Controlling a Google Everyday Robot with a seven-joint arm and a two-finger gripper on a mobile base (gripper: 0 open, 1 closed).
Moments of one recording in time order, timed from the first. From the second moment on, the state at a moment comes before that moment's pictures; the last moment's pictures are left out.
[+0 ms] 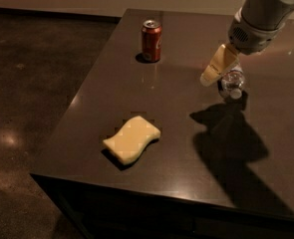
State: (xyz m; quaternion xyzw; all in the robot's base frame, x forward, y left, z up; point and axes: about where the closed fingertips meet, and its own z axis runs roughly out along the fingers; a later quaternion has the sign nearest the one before) arm 0.585 -0.220 0.923 -0.29 0.94 -0.03 0.15
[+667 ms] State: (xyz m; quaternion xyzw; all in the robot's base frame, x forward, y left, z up) arm 0.613 -0.255 0.899 -0.16 0.98 -0.02 0.13
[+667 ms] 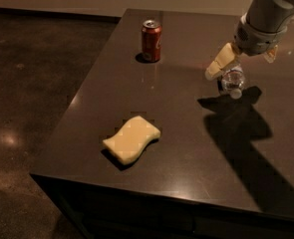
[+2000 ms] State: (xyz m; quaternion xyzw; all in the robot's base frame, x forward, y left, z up) arm 0.641 -0.241 0.867 -0.13 0.99 0.01 0.09
